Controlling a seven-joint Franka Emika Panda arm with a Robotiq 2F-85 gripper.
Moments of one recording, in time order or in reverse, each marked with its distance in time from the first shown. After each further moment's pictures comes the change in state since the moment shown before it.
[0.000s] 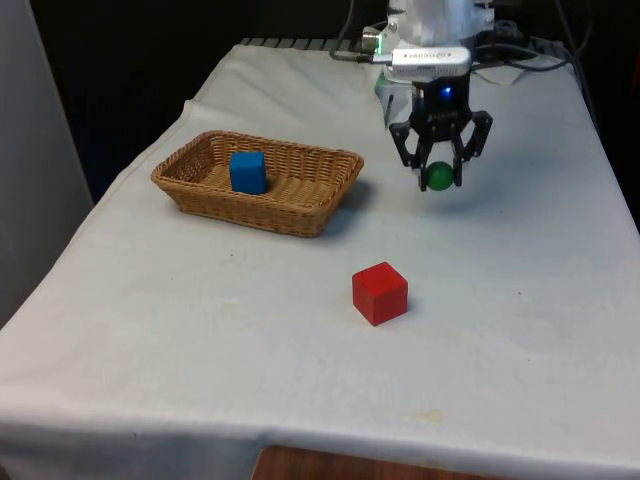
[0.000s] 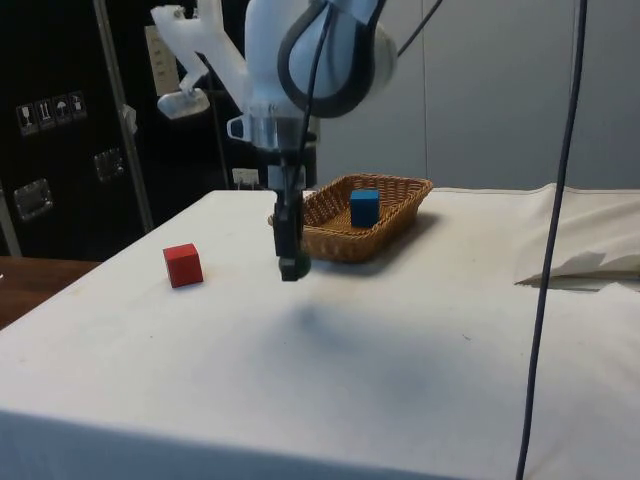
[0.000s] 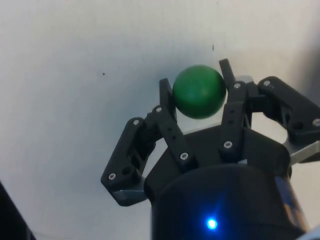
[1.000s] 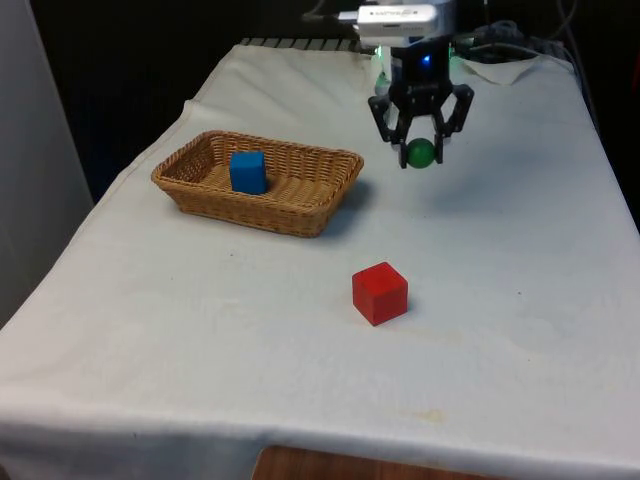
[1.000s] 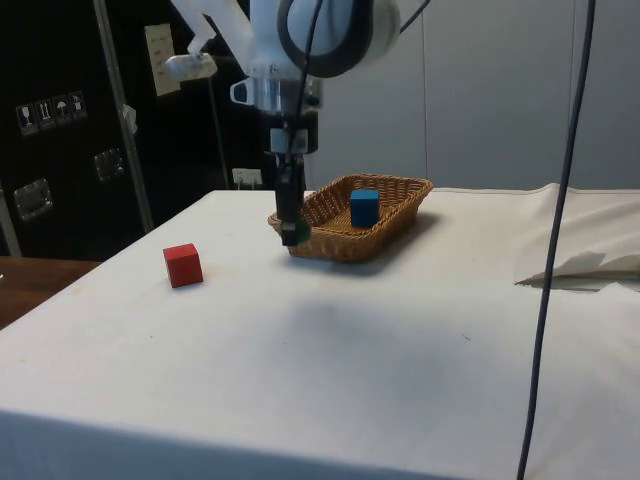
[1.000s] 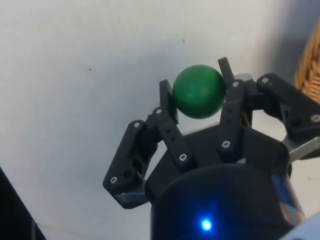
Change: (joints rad) arm -0.013 -0.096 -0.045 -0.009 0.002 -0.068 -0.055
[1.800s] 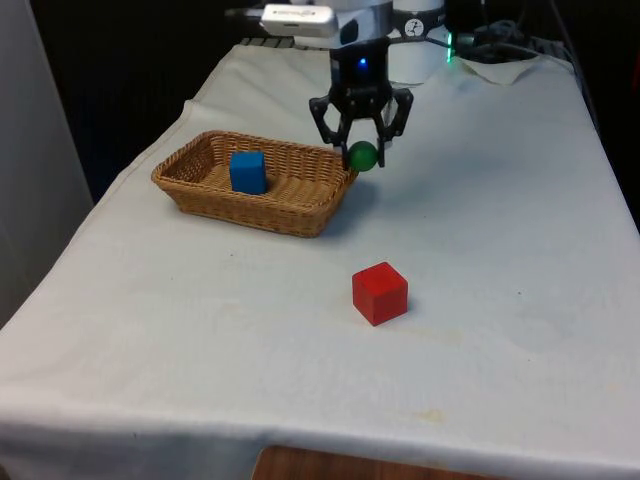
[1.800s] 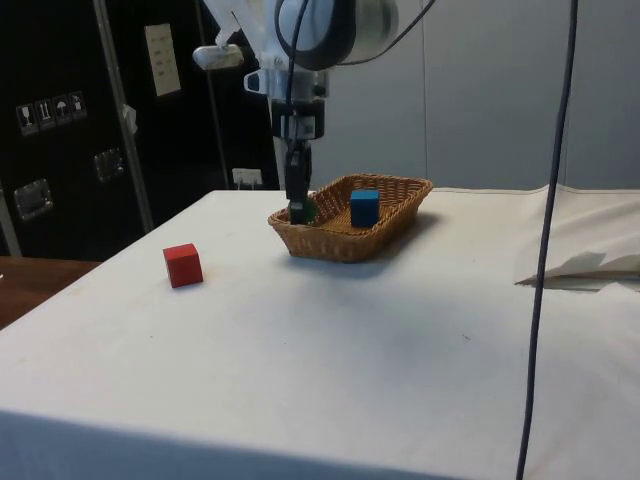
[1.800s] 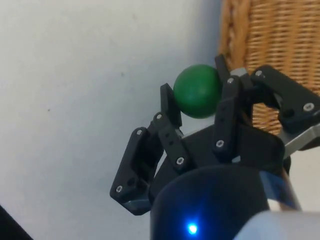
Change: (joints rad) arm -0.023 0.039 -0.114 0.058 0.044 -0.021 -0.154
